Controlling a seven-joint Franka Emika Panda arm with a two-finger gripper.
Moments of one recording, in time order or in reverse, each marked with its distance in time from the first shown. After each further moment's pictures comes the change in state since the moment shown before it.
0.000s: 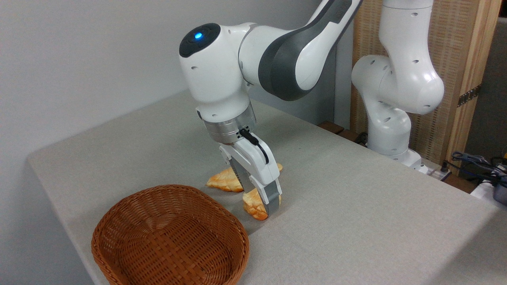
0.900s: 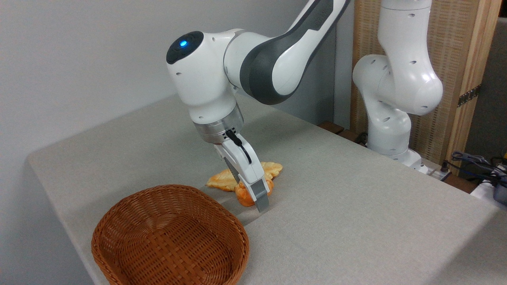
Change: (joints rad) arm -0.060 0.027 -0.011 -0.002 0.000 0.000 0.000
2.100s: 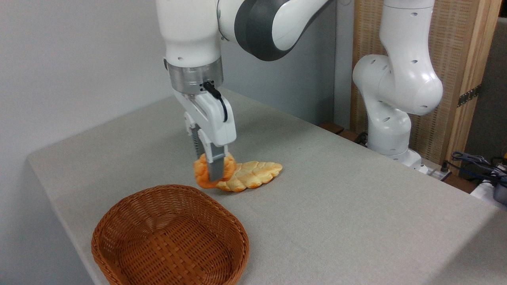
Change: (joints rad) arm -0.001 -0.042 0.008 0.169 -0.100 0.053 0.000
